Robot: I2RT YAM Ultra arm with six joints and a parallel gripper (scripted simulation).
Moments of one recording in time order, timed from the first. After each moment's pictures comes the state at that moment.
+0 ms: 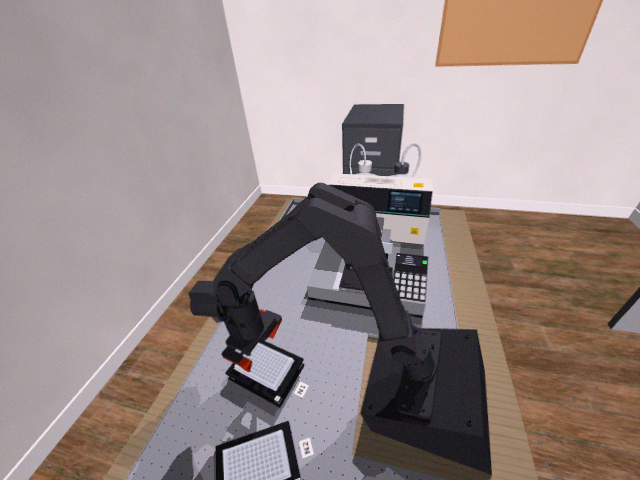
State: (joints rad) arm 0.31 1.56 1.24 -0.90 0.09 0.35
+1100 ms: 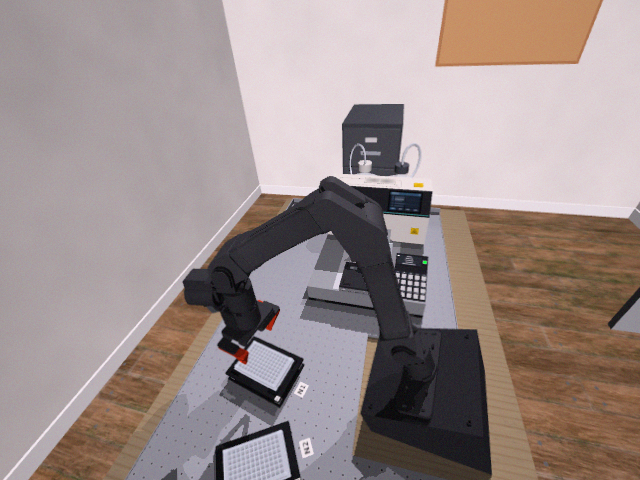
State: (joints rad) arm 0.32 1.51 1.32 -1.03 0.09 0.36
